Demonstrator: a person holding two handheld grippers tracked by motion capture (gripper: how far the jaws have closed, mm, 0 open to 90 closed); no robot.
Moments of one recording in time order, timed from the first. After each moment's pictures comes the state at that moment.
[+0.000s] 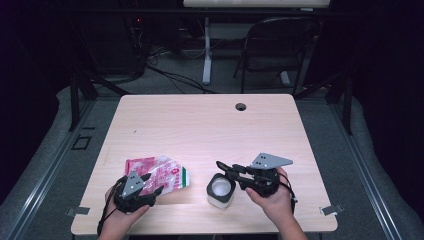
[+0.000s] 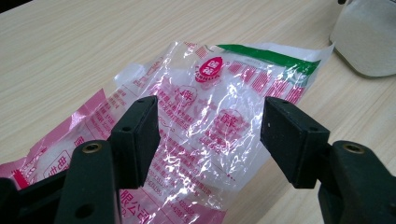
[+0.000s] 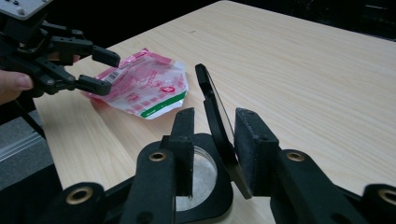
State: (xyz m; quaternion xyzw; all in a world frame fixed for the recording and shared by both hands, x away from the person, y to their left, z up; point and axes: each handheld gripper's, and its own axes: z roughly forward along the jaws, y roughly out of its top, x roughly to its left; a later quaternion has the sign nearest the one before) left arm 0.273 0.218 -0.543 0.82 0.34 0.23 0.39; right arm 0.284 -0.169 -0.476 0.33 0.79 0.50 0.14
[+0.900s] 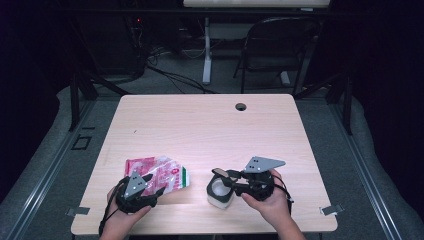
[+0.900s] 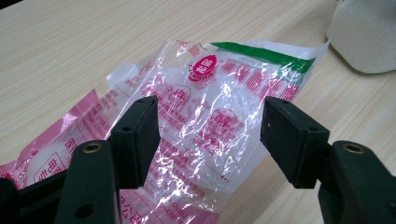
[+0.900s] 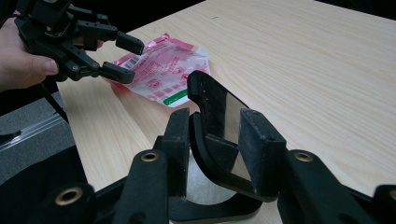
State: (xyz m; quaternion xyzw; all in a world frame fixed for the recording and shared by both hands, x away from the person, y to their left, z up) left arm 0.272 0.214 -0.545 0.83 0.34 0.22 0.39; right arm 0.281 -0.158 -0.481 0.30 0.81 0.49 0.11
